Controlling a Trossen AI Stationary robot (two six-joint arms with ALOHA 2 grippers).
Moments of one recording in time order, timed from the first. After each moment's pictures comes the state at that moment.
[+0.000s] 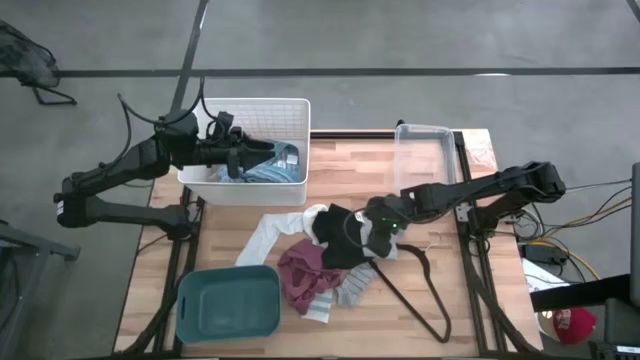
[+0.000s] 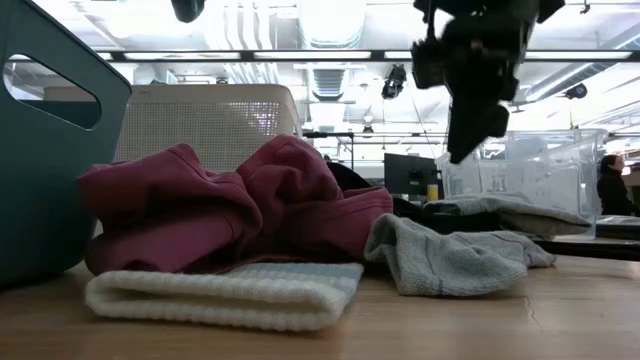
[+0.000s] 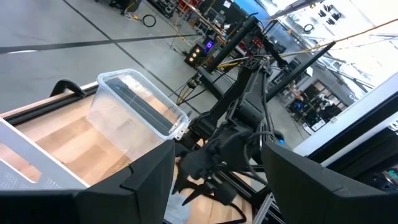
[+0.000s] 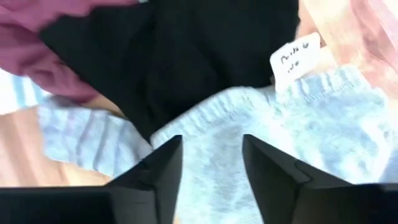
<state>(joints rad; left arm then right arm) 0.32 0.90 1.14 -0.31 0.19 -0.63 0.08 1.44 0.96 -0.65 -0.02 0.60</state>
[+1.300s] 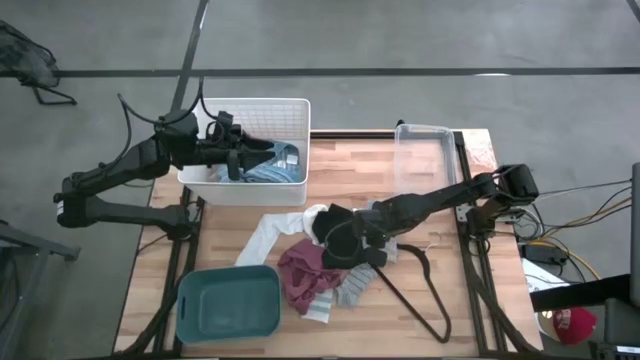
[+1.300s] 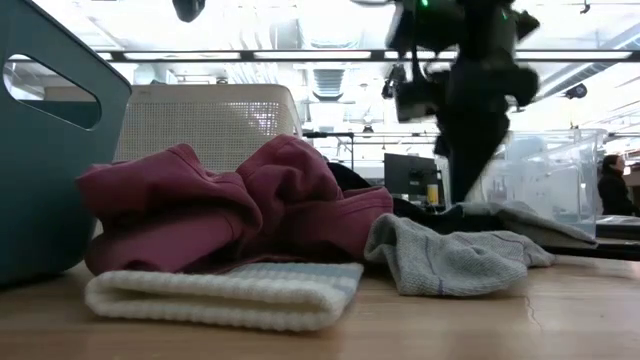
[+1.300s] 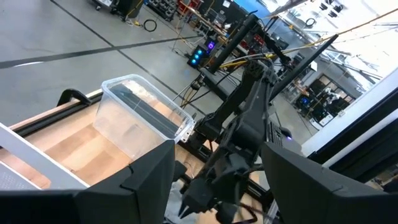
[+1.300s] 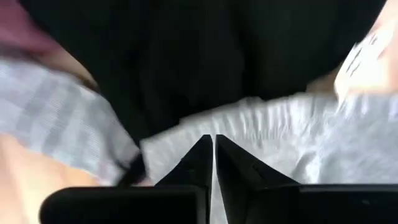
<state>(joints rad) 0.32 0.90 1.14 -0.31 0.17 -0.57 0.11 1.65 1.06 -0.68 -0.03 0.40</state>
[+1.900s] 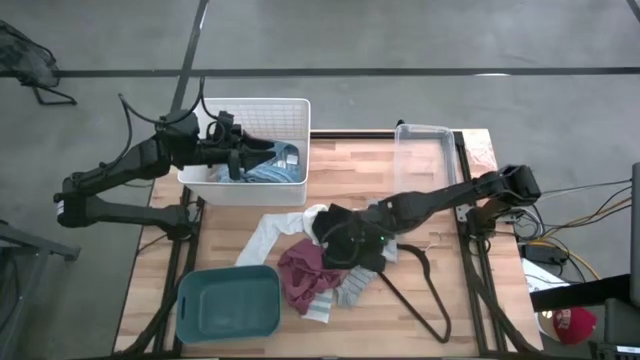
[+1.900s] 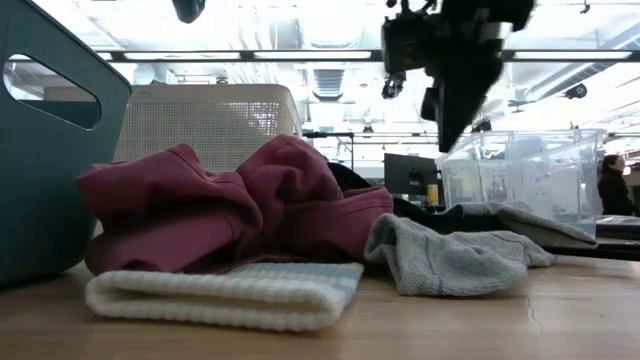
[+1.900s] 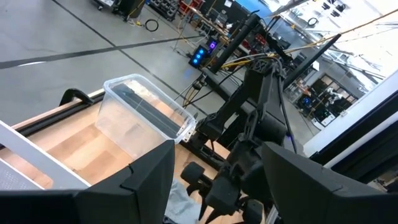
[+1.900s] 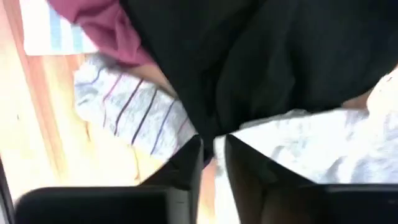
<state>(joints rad) 0.32 0.90 1.14 -0.32 0.17 -0.57 0.16 1.65 1.21 -0.80 -0.11 0.43</state>
